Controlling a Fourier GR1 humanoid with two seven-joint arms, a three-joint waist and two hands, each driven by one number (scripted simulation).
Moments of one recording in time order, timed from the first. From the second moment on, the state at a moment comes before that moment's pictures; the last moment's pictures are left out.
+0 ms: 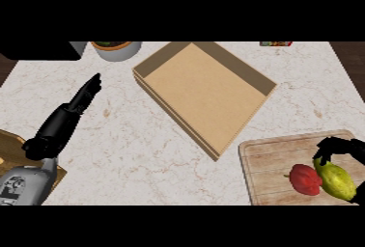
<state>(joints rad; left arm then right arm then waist) -0.21 0.40 -0.13 -1.52 0.02 -0.08 -0.10 -0.23 -0.79 0.30 -0.87 0.32 0.29 -0.88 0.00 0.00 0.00</state>
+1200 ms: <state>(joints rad) -0.29 0.35 -0.19 -1.49 -0.01 -0.12 -0.08 -0.92 -0.08 0.50 -1.12 0.82 -0.11 0.31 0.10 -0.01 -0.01</state>
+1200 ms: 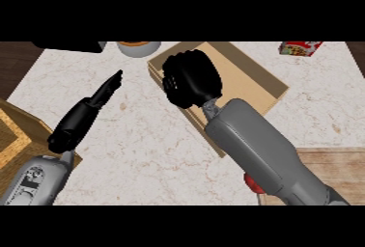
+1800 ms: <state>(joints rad) -0.30 0.35 -0.15 -1.47 -0.01 -0.11 -0.09 -1.29 -0.01 0.44 -0.87 0.89 -0.33 0.90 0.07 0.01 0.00</state>
